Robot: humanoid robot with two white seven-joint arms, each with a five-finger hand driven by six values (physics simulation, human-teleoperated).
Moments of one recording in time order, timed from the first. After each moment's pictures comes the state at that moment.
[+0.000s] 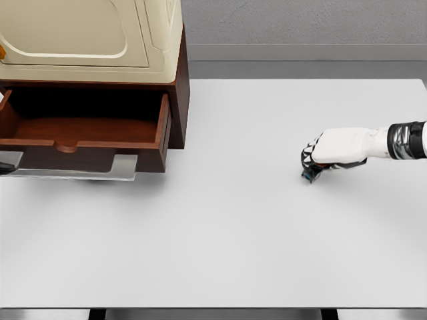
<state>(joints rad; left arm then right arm) -0.91 1.74 -1.40 -1.73 0.92 -0.62 -0.61 -0.84 -0.93 0.94 -1.49 0.41 -0.61 0.61</state>
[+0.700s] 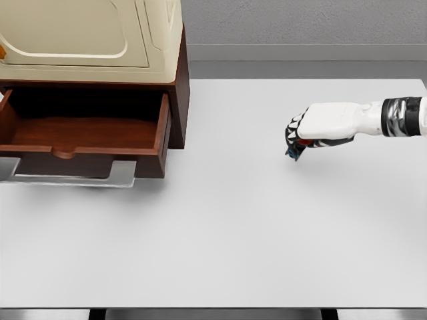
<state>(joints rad) -1.07 1.75 -1.60 -1.68 1.05 -0.63 -0.61 -0.91 -0.88 0.92 -1.49 0.32 -0.61 0.61</state>
